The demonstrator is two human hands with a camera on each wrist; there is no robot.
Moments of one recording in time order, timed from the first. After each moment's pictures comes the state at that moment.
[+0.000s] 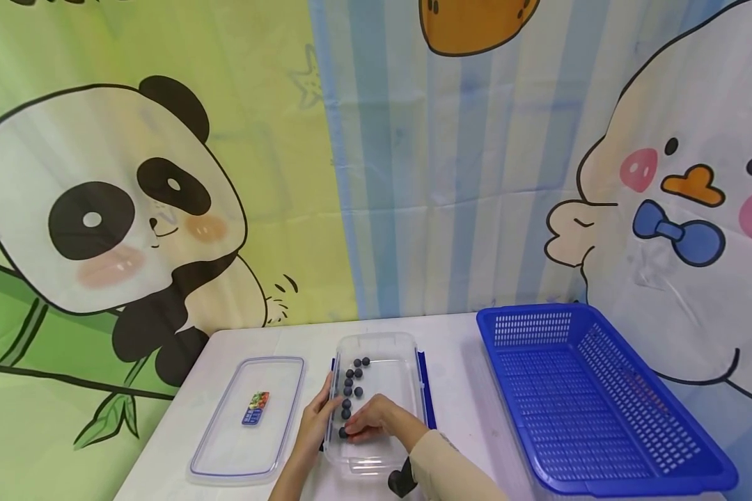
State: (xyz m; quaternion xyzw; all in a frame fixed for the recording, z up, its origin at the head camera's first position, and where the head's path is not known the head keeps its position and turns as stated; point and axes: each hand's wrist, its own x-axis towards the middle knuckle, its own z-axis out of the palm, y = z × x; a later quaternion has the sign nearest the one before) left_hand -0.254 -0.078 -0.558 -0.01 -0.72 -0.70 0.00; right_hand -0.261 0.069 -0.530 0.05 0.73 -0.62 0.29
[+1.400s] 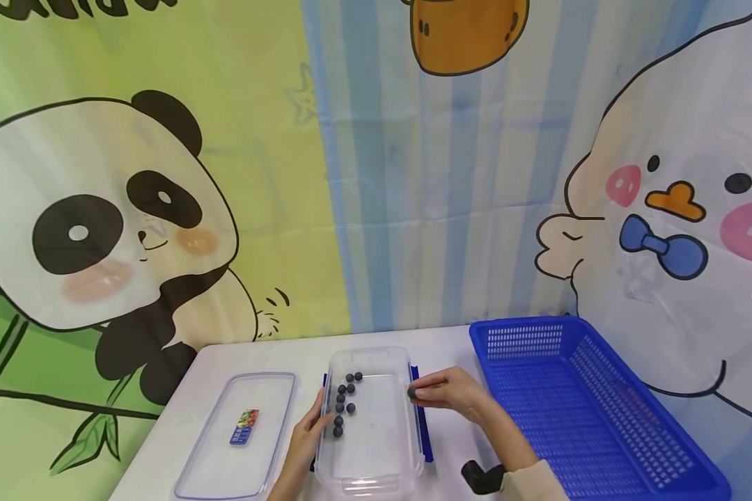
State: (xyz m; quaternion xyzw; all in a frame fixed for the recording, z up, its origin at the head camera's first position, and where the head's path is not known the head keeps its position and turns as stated) left_hand -0.258 -0.078 -0.562 0.00 -0.73 -0.68 0.00; right_hand -0.246 0.223 -0.449 -0.08 0.69 -0.69 0.19
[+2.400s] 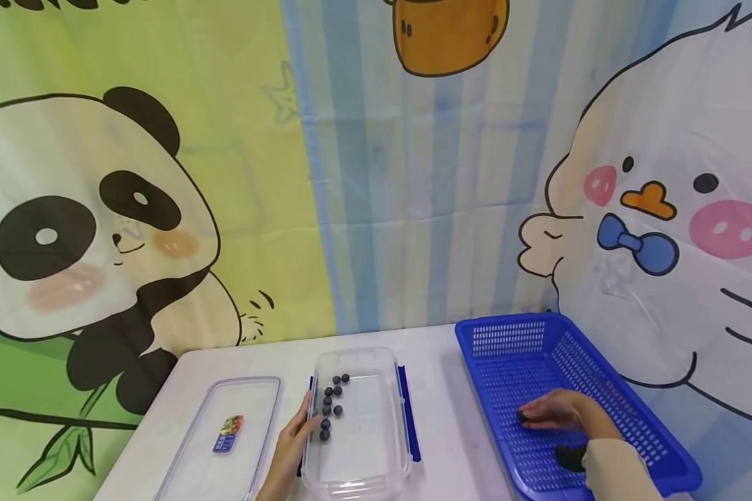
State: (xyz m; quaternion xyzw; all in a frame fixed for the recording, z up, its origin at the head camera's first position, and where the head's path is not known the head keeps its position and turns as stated) left_hand -0.257 -0.081 -0.559 0.01 -0.72 -0.69 -0.03; right_hand -0.230 0.440 -0.512 0.10 0.69 -0.65 0.29
